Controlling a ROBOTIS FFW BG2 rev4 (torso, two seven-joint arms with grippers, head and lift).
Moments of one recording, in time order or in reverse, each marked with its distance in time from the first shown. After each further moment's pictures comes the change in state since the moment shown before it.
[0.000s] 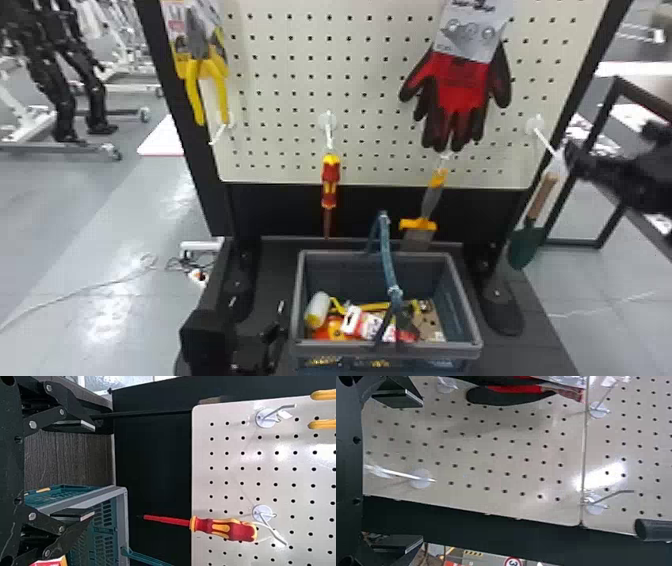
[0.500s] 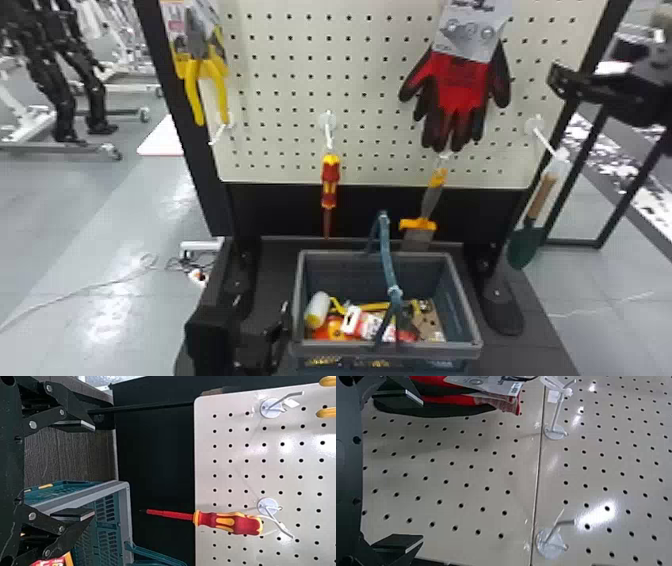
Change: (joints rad) left arm -0.013 0.009 -0.002 0.000 0.001 0.029 -0.019; right arm -0.289 -0.192 0.127 0.110 -0.200 0.186 0.055
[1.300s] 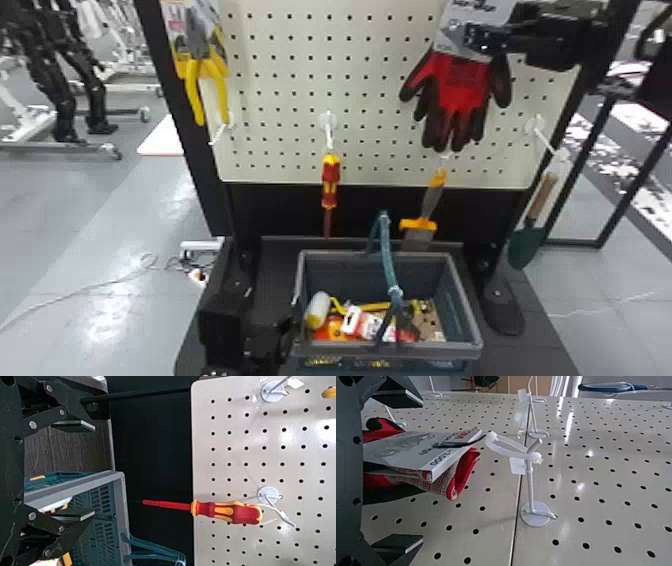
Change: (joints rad) left arm -0.043 -0.015 -0.010 0.027 -0.013 0.016 -0.040; right arm -0.310 -0.050 0.254 0.202 -0.200 0.124 0.103
